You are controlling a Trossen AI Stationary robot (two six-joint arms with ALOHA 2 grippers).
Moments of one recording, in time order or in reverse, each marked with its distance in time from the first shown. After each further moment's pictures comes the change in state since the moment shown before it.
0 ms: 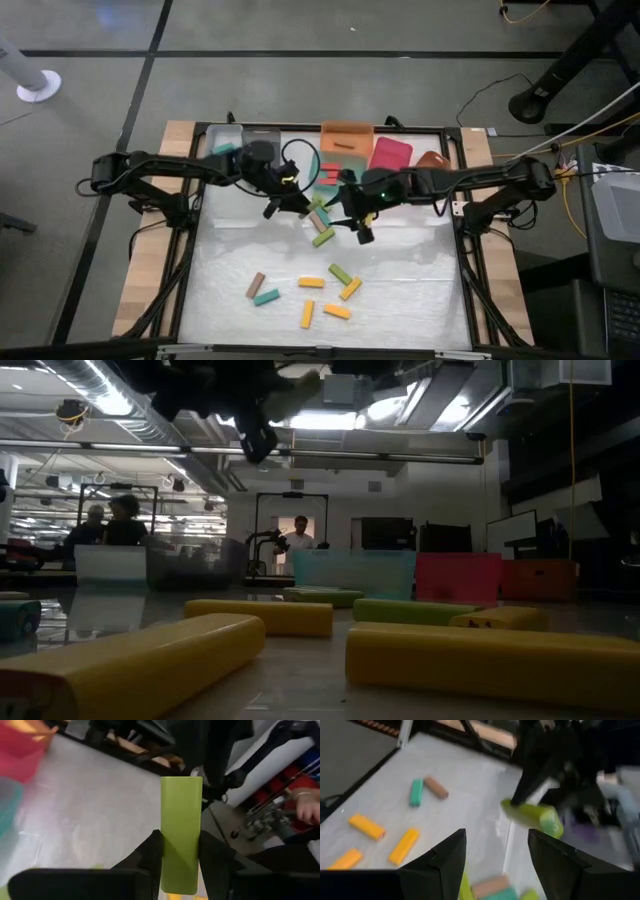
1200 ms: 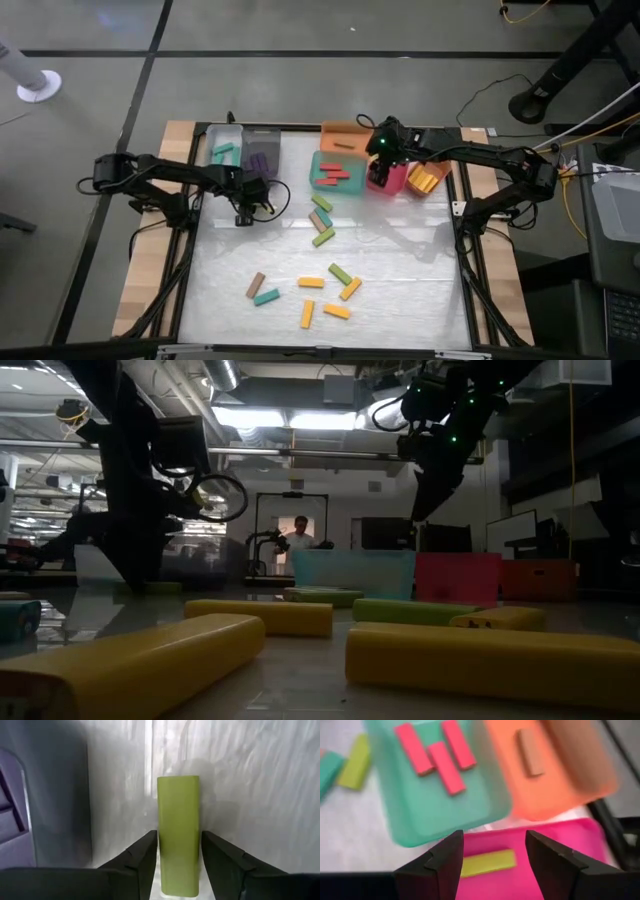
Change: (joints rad) left arm 0.024 0.035 -0.230 -0.726 -0.756 0.544; right arm -0.529 -0.036 -0.212 -0.307 0.149 0.218
